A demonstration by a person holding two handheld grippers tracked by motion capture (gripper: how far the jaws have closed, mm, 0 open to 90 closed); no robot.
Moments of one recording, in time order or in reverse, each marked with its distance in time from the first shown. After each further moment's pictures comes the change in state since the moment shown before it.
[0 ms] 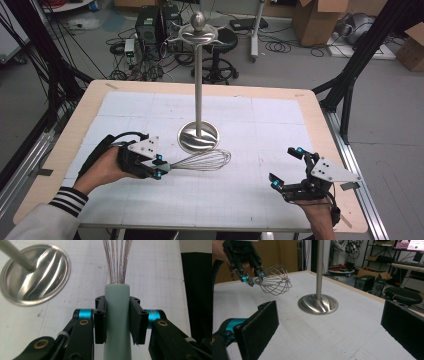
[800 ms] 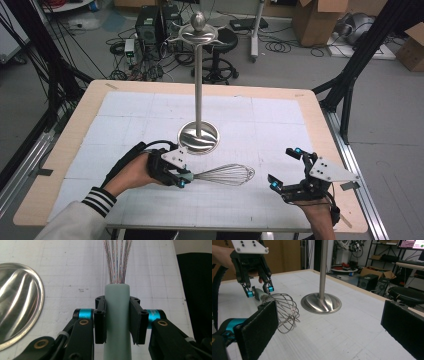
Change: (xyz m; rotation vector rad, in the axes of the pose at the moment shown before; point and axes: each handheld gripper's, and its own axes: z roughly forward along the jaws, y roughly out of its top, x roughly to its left) left arm -0.007 0.032 0.058 0.037 -0.076 0.050; right arm 0.002 0.001 0.001 0.013 0.024 0.000
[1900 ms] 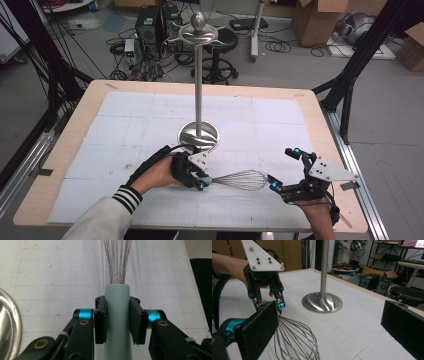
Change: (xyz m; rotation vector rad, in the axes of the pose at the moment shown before) left arm 0.013 0.023 0.052 0.002 -0.059 -0.002; right arm -0.001 -0.001 0.002 0.001 0.008 0.000
